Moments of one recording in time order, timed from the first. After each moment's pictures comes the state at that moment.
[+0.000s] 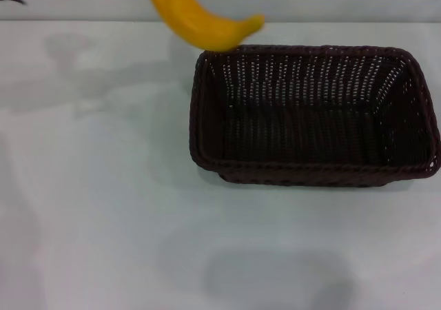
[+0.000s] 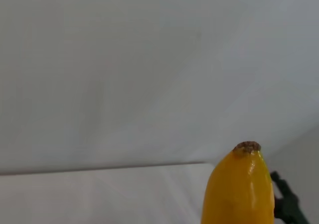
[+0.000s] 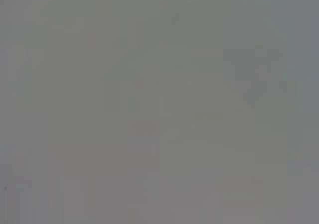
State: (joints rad) left arm -0.88 -1.85 0.67 0.76 -1.09 -1.60 0.62; right arm 0.48 2.01 -0.51 -0.35 2.15 1.07 -2.72
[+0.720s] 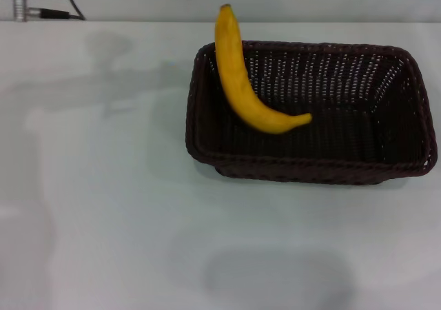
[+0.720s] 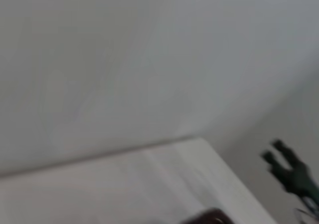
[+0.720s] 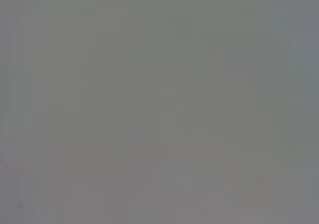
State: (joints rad) left arm -0.92 -1.91 0.79 0.71 -1.11 -1.47 0.77; right arm 0.44 2.01 -0.50 -0.34 2.15 1.16 -2.72
